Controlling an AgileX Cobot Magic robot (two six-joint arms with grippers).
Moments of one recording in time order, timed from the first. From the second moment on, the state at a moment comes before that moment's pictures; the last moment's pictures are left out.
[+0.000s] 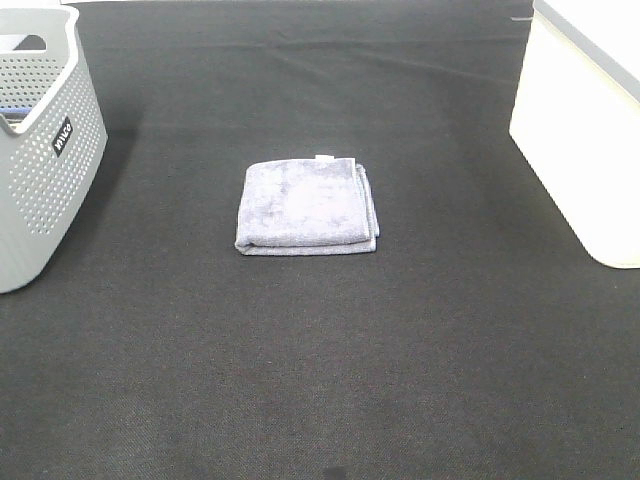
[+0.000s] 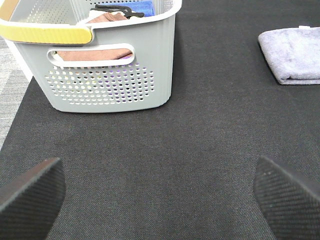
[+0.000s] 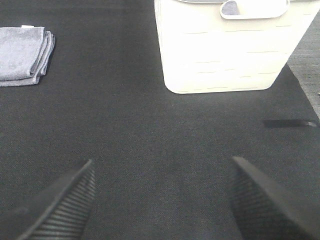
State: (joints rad) left arm 0.00 0.00 -0.50 0.00 1.05 0.00; right arm -0.04 -0.01 -0.50 0.05 1.07 -0.06
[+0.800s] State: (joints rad) left arm 0.00 0.00 -0.50 0.00 1.05 0.00; right arm -0.04 -0.01 -0.50 0.05 1.07 -0.06
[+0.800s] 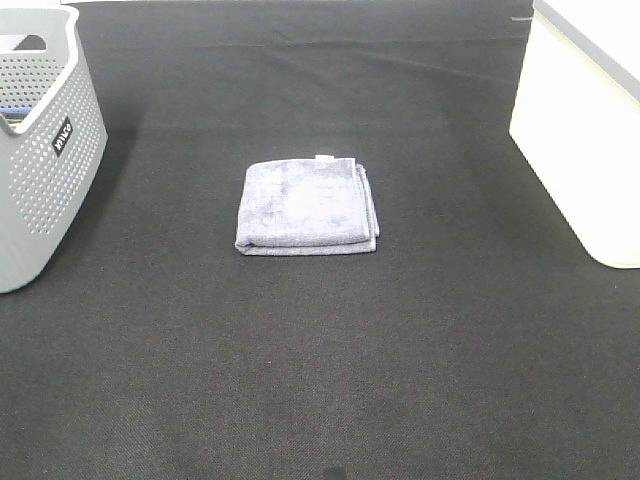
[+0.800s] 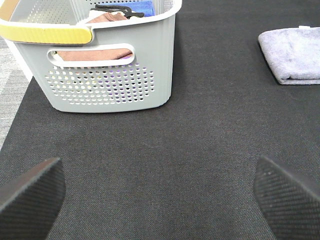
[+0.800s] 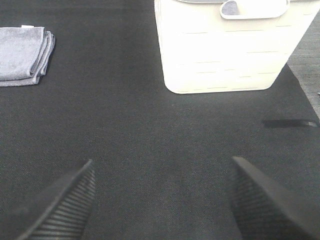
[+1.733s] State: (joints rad) left arm 0.00 0.00 -0.50 0.00 1.05 0.00; right arm -0.04 0.70 -0.95 0.10 0.92 -0.07
